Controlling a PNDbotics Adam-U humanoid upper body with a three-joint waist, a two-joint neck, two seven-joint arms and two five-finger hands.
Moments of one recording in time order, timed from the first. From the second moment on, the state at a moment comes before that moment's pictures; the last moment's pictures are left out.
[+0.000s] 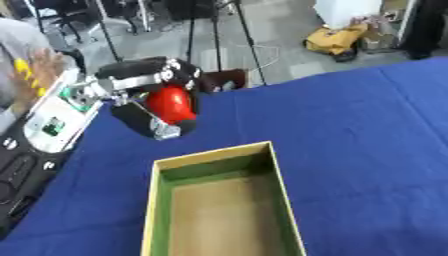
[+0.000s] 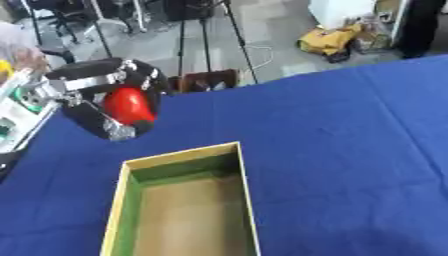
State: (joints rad) left arm -0.75 0.70 -0.19 -1.59 -0.20 -0.41 -0.69; right arm -0.09 -0.20 -0.10 -1.98 0.11 -0.09 -0.03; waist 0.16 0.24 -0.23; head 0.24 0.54
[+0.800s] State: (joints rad) left arm -0.71 0.68 -0.34 -1.59 -0.44 -0.48 -0.63; right arm -0.10 -0.20 -0.10 -1.98 0.11 -0.08 -0.02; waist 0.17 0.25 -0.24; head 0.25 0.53
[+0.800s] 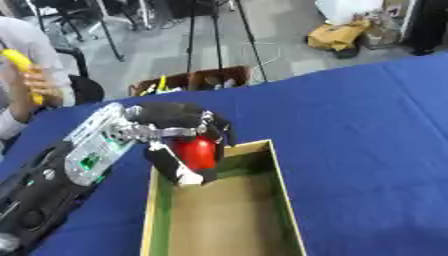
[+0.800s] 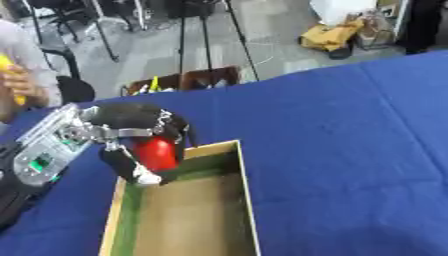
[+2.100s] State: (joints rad) left arm -0.69 0.86 -0.05 -1.39 -0.35 -0.52 -0.59; right arm -0.11 -0.20 -0.10 -1.98 0.13 -0.09 -0.04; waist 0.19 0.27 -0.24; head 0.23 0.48
